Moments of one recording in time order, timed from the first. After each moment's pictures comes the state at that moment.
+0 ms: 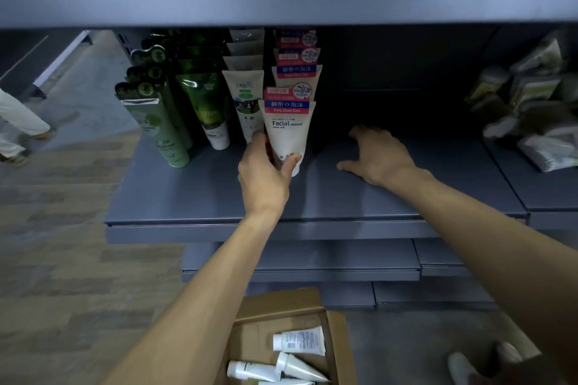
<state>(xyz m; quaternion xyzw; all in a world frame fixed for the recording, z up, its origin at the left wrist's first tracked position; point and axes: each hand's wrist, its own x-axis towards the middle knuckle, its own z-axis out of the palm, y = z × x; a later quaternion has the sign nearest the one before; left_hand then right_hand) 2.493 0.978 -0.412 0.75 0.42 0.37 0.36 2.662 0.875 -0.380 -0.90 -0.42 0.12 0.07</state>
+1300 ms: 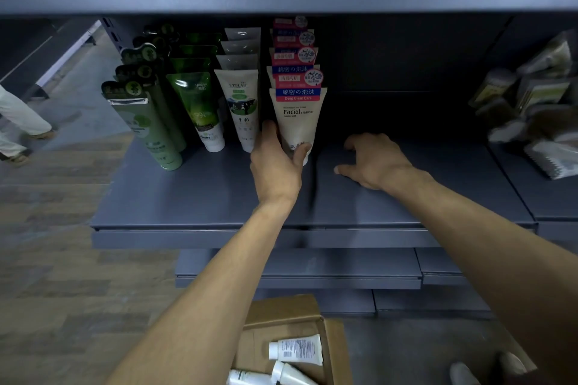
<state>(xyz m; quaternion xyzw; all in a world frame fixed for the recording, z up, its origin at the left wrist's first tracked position) 2.532 0.978 -0.410 0.74 0.42 0.38 0.36 2.663 0.881 -0.378 -0.89 -0.41 0.15 0.06</state>
